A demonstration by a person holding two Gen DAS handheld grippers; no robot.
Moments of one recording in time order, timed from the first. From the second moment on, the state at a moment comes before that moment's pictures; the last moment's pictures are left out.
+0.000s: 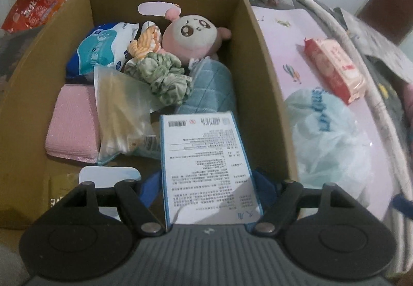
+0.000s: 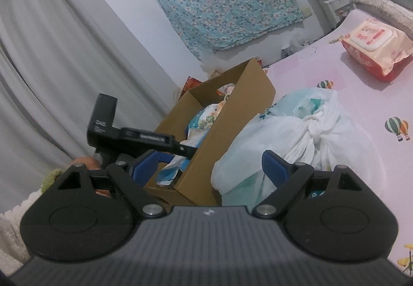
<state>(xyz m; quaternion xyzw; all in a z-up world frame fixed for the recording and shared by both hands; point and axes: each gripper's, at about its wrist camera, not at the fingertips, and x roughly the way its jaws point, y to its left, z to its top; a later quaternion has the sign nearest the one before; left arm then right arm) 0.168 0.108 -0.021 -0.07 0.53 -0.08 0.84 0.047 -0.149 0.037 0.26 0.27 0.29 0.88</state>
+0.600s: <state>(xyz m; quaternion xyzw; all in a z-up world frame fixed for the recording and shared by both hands) 0.141 0.120 -0.008 -0.08 0.49 -0.09 0.86 0.042 -0.135 0.039 0.25 0.28 0.29 0.88</state>
